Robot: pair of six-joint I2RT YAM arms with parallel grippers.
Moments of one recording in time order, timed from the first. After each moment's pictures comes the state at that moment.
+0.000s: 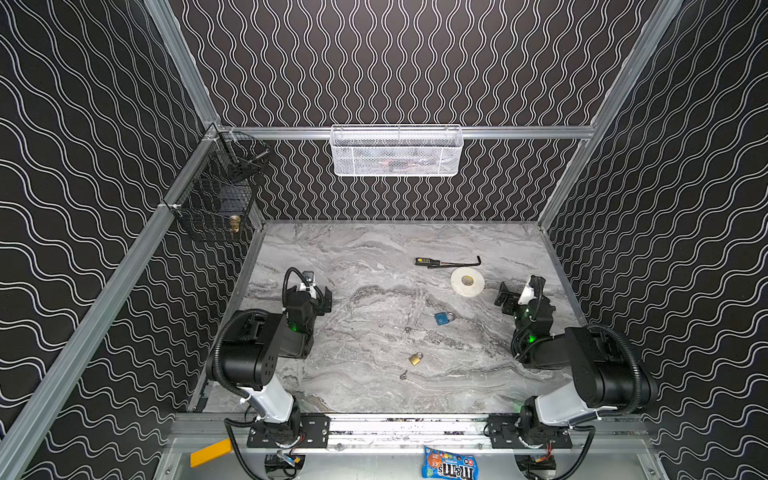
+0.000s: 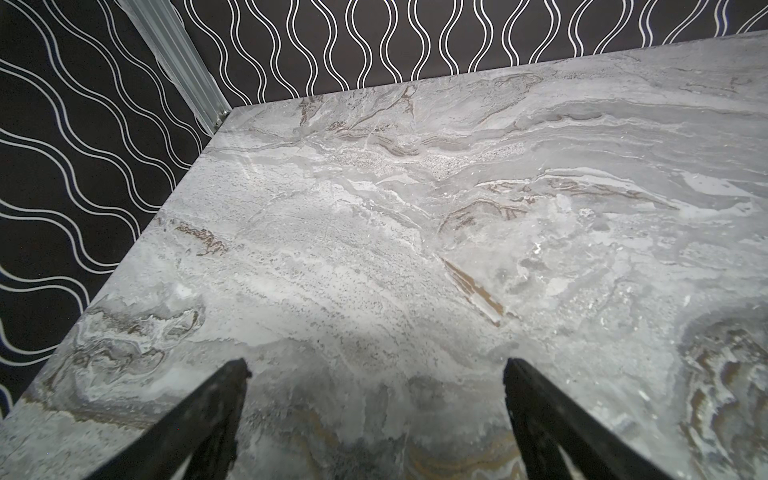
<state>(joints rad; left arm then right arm) -0.10 1.66 0.35 0.95 -0.21 0.09 -0.04 1.54 0.26 1.07 0.14 0.10</state>
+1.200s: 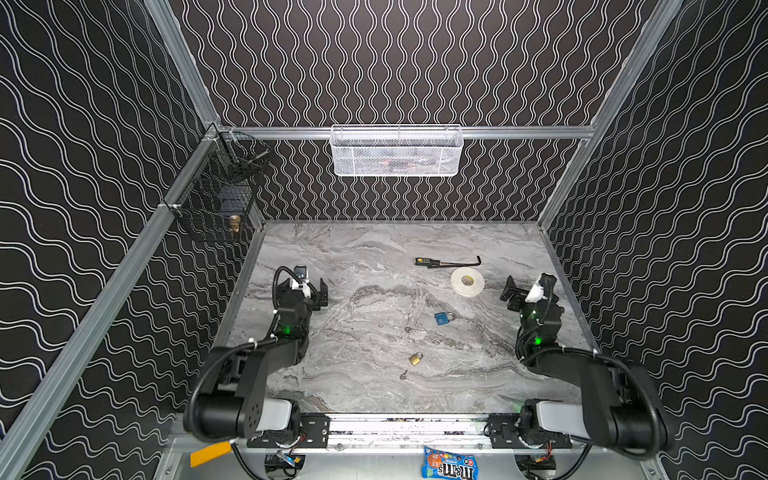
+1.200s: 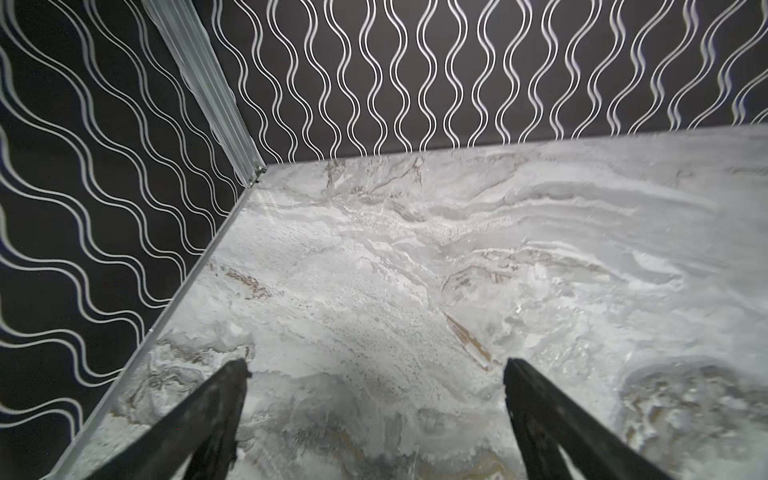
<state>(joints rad) -0.10 1.31 0.33 0.75 -0.22 0.06 -0.04 1.26 0.23 0.92 0.18 0.17</state>
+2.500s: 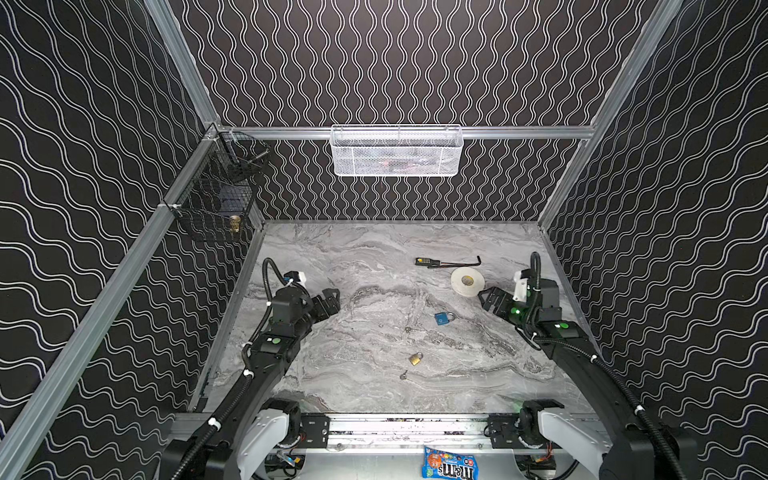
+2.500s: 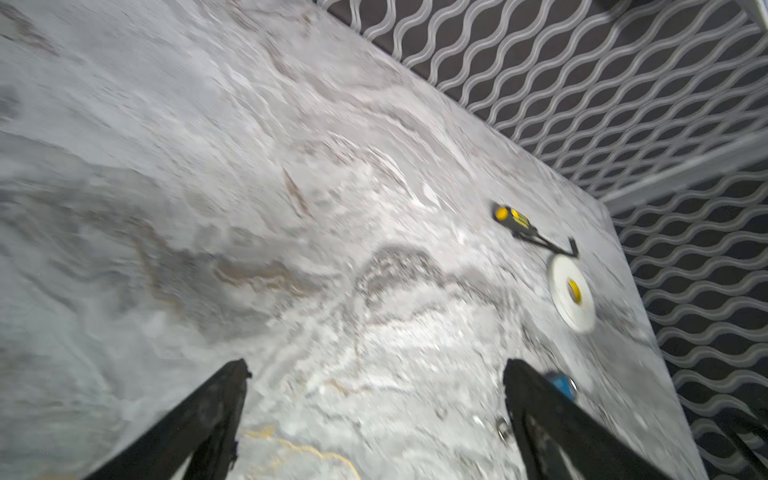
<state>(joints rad) -0.18 0.91 0.50 -0.12 0.12 -0.57 0.13 1.01 0.64 -0.34 -0.23 0.53</state>
